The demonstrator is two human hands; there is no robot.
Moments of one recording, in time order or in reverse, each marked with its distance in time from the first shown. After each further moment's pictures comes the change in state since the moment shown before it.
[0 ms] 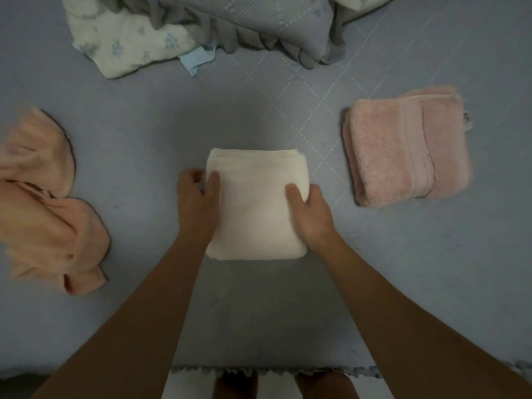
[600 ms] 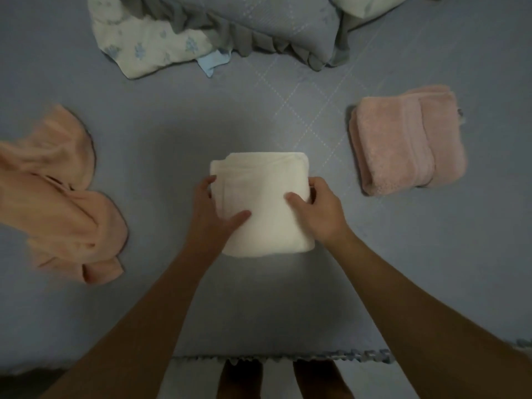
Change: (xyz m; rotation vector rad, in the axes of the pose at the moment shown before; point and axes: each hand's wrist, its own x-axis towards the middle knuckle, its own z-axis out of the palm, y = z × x) left_hand -0.040 -0.036 -0.040 -0.184 -0.303 0.108; right_hand -0.036 -0.013 -0.001 -0.138 -0.010 -0.172
